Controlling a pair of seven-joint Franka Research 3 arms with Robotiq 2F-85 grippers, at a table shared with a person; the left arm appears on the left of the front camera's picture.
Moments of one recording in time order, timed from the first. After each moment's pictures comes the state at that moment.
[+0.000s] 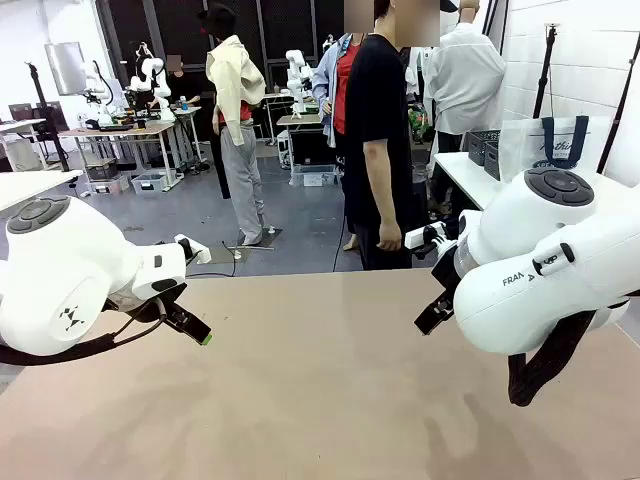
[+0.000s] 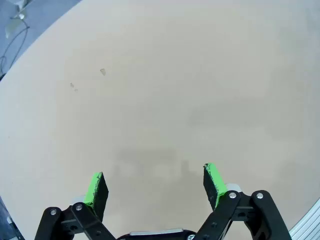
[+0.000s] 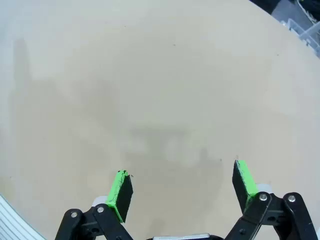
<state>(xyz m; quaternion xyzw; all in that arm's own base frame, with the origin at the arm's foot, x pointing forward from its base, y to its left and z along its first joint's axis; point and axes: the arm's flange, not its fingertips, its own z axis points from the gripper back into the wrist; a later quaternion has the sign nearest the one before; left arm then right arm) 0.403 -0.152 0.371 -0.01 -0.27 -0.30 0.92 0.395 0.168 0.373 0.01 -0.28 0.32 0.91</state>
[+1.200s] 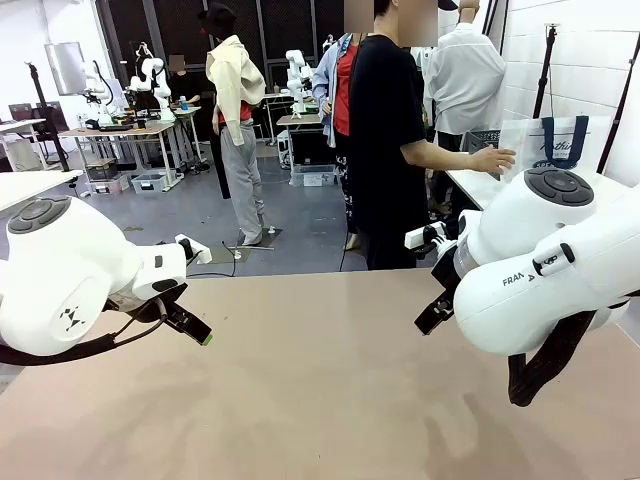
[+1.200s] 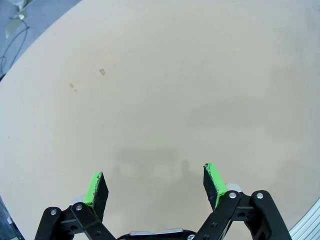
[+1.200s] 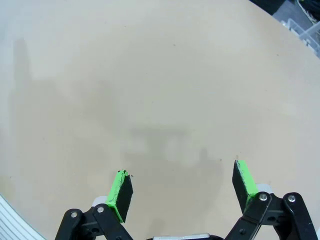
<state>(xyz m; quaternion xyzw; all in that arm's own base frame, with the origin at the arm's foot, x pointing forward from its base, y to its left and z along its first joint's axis) 0.403 -0.153 0.371 -0.01 -0.27 -0.30 0.92 0.395 0.168 0.373 0.01 -0.28 0.32 0.91</state>
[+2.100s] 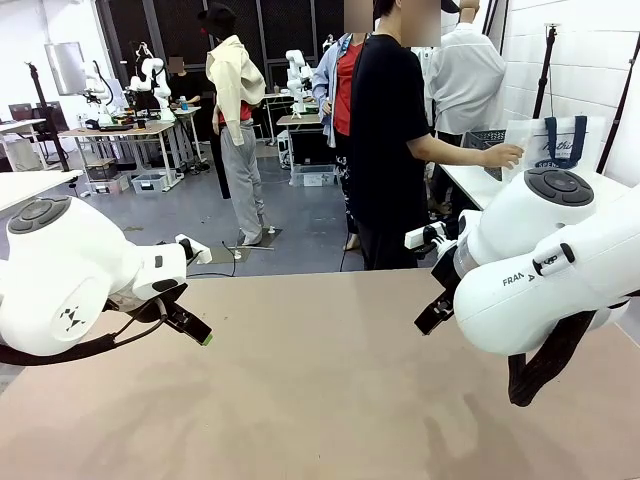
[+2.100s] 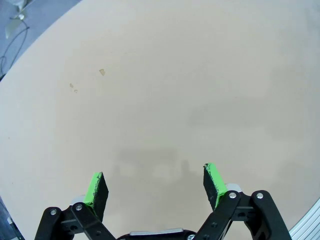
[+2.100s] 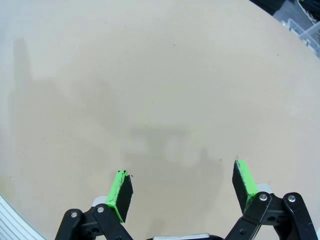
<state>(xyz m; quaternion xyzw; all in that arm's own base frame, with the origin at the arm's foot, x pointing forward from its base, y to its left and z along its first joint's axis) 0.403 -0.153 0.371 -0.01 -0.27 -0.30 0.92 0.395 0.168 0.373 0.01 -0.28 0.32 0.91</state>
